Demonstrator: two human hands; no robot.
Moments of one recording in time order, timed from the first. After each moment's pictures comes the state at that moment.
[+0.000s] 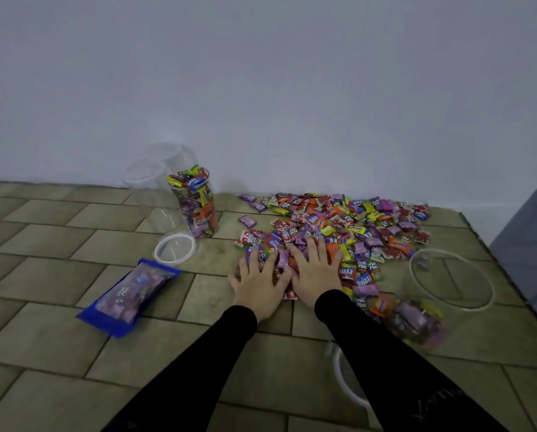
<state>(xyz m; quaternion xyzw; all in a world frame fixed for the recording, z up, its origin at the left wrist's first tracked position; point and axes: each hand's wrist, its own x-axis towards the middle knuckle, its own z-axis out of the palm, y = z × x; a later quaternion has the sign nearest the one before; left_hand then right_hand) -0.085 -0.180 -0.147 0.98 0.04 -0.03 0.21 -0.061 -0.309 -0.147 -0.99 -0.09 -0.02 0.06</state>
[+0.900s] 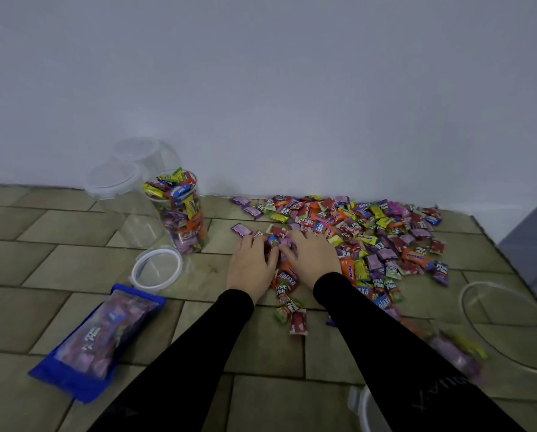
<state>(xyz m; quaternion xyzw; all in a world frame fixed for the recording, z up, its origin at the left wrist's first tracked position) 0.014 -0.154 -0.159 0.95 -0.02 0.12 0.27 0.025 -0.293 -0.143 -0.99 -0.08 -0.07 0.12</state>
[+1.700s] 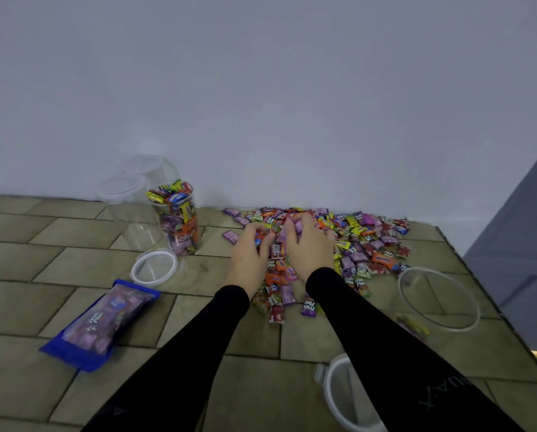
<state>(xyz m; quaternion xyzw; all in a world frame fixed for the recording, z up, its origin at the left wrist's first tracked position) -0.026 -0.182 -0.107 0.85 -0.04 0.17 0.49 -0.021 -0.304 -0.083 -0.93 0.00 -0.21 0.32</state>
